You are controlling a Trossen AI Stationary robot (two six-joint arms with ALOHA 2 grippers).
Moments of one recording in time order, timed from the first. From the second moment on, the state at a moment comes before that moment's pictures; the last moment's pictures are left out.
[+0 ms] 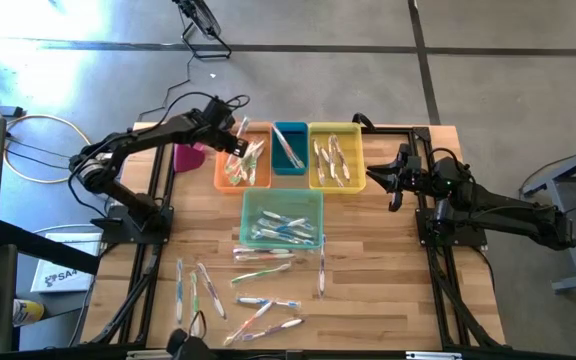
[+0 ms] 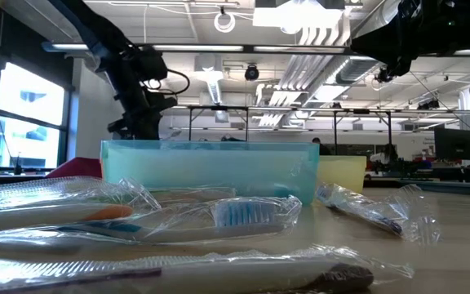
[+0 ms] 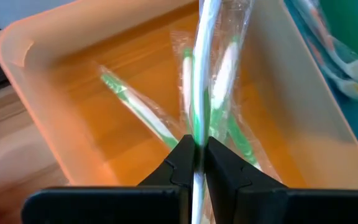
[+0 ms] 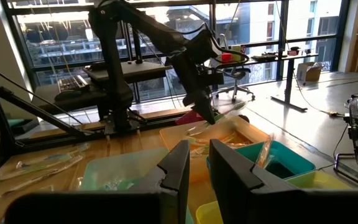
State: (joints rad) left arm 0.81 1.47 0.97 -0.46 0.07 -0.32; right arm -0.36 0.43 0.30 0.16 -0.11 0.10
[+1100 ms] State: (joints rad) left arm 0.82 1.47 0.97 -0.40 0.05 -0.25; right arm -0.36 0.43 0.30 0.15 -0.11 0.10
